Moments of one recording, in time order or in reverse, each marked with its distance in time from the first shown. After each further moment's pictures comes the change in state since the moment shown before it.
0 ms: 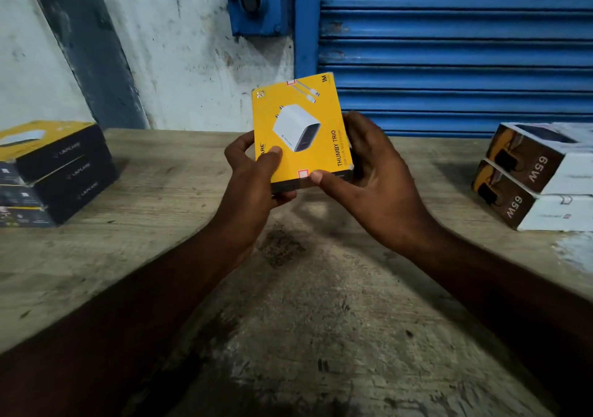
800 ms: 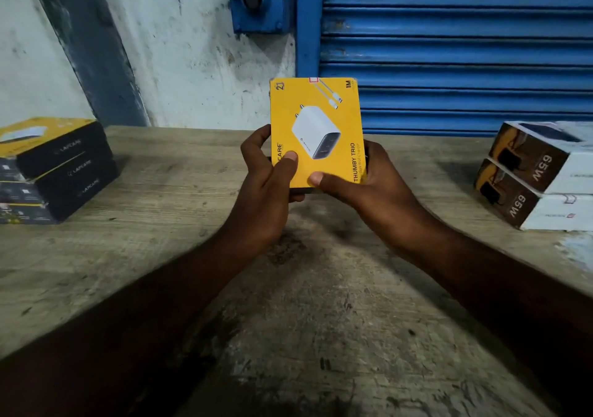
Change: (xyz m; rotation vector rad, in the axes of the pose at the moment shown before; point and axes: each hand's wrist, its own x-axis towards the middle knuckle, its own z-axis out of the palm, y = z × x) left_hand -0.010 -0.006 0.006 0.172 -0.105 0.156; right_hand 0.004 0.010 0.003 0.020 -0.001 0.304
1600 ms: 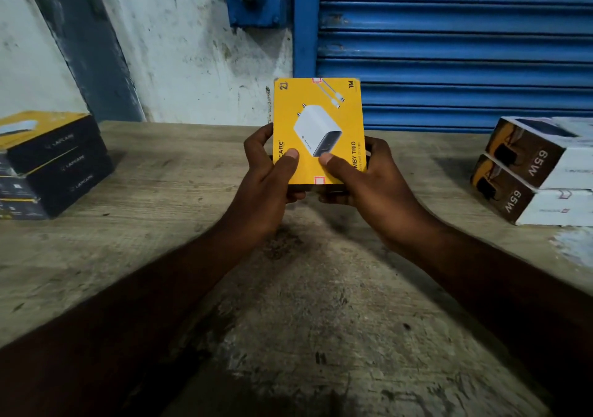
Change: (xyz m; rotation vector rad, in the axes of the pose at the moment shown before) left_hand 0.001 -0.002 0.001 -0.031 -0.053 -0.033; right_hand -0.006 -0.011 0.003 0.215 0.096 0.119
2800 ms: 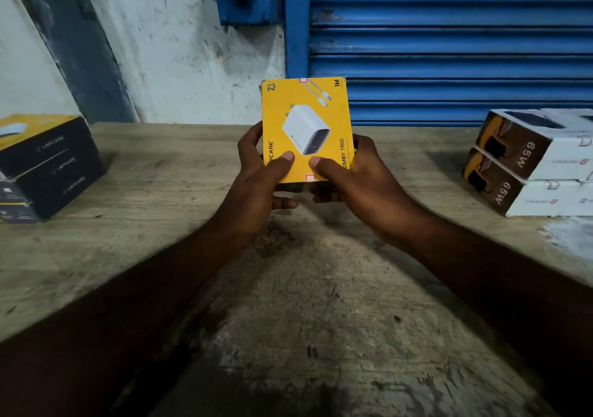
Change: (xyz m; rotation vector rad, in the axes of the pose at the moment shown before) left_hand 0.004 -0.008 -0.004 -0.081 -0.077 -0.082; right_hand 0.000 0.000 -0.003 -0.053 -0.105 -0.007
